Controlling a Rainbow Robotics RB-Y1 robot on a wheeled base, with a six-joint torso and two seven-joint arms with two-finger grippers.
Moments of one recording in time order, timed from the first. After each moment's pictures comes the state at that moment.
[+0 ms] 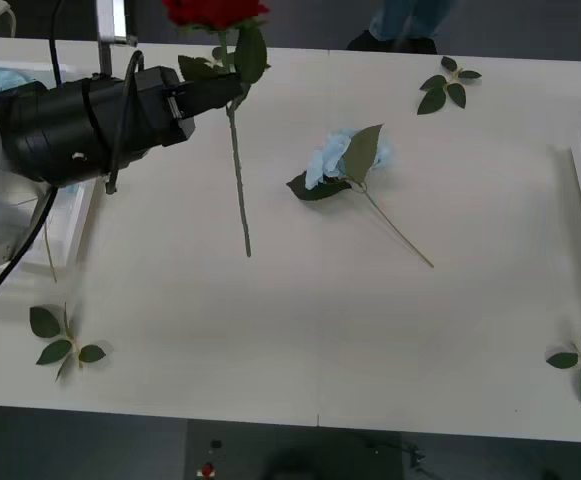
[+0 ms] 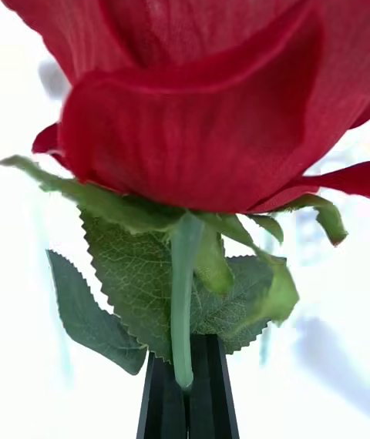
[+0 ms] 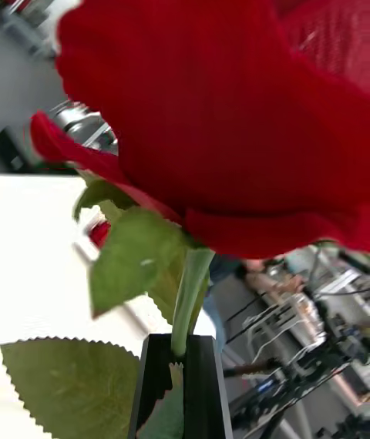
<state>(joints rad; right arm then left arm) -1.04 -1.34 0.97 -0.84 -1.47 1.00 1.62 -0.49 0.48 -0.02 -1.56 2.11 1.10 -2.27</state>
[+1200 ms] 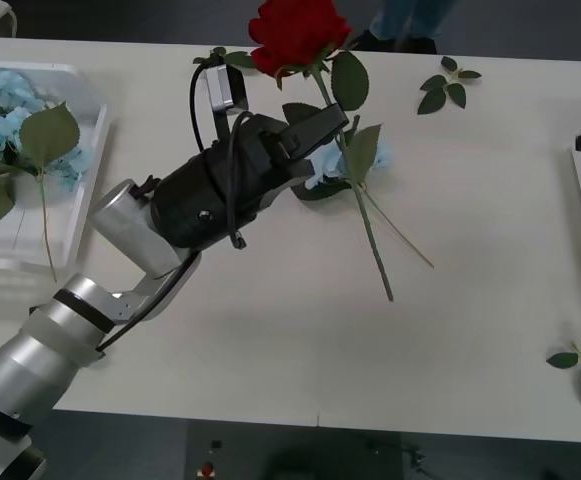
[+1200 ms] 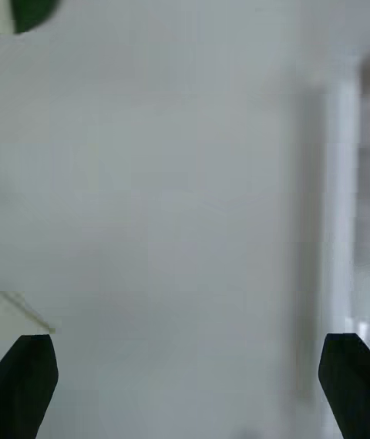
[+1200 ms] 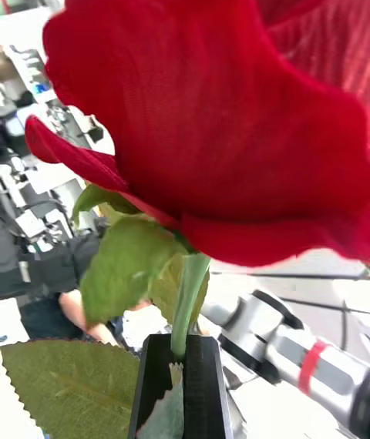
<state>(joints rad) -1.01 -1.33 0.97 -1.03 -1.96 0.98 1.74 -0.49 0.33 -0.43 -1.41 2.71 0.93 -2.64</state>
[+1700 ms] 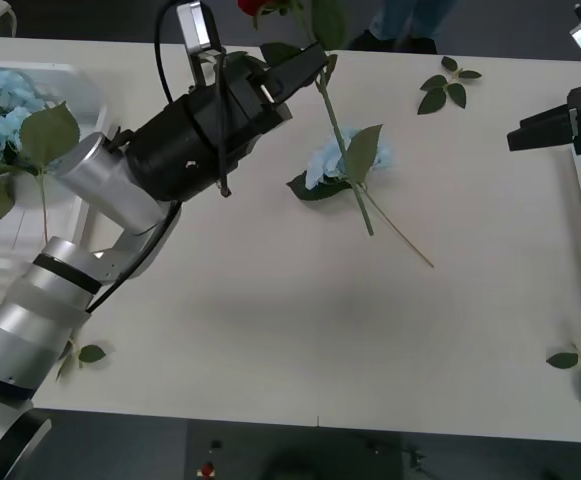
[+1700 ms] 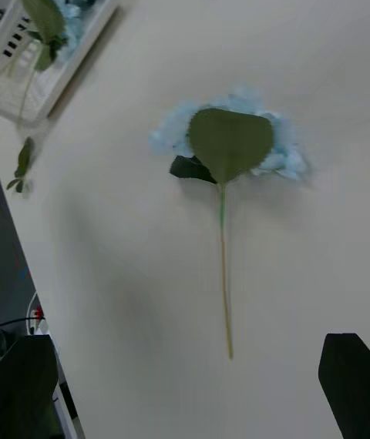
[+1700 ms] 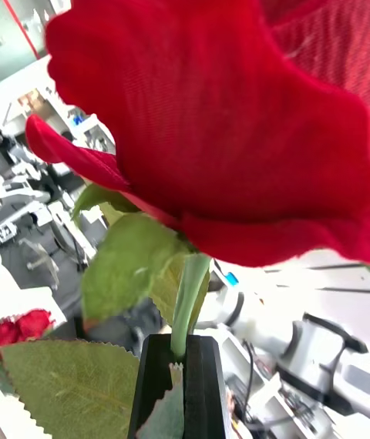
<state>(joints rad) -0.96 -1.25 0.88 -1.07 -2.48 1.20 2.54 -0.57 0.33 -0.29 -1.41 2.57 0.86 -2.64</state>
